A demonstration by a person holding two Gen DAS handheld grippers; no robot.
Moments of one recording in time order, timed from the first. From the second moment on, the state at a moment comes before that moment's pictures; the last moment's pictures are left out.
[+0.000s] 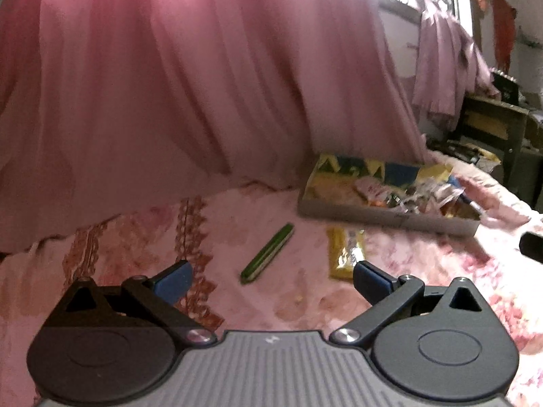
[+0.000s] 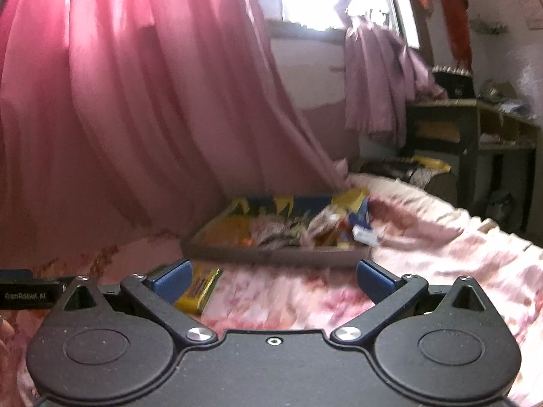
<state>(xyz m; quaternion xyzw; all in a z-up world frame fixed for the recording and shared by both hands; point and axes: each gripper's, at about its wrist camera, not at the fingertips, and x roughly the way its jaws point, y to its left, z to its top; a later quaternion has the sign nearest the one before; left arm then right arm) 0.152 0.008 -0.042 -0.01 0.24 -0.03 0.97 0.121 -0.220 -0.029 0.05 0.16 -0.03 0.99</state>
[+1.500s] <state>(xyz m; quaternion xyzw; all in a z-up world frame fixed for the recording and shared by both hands) 0.287 0.059 -0.092 0.01 0.32 -0.07 0.94 0.271 -0.139 -0.105 -0.02 0.28 0.03 0.96</state>
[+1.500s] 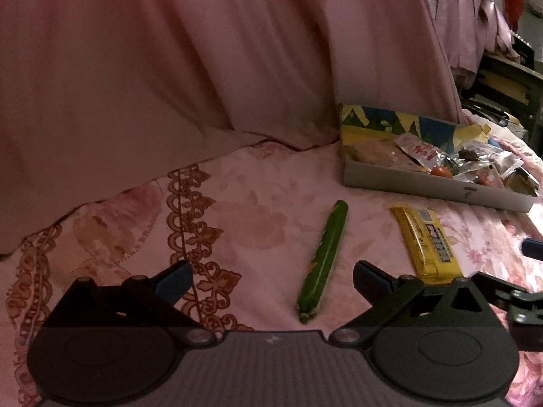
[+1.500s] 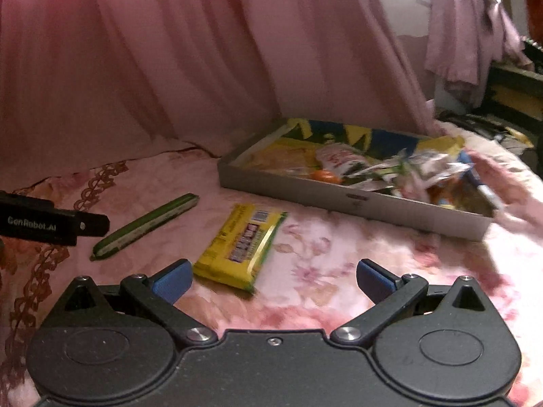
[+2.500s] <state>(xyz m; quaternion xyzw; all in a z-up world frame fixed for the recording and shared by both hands) 0.303 0.024 -0.106 0.02 0.35 -0.11 0.93 0.315 -0.132 -0.134 0.00 0.30 0.04 0.95</state>
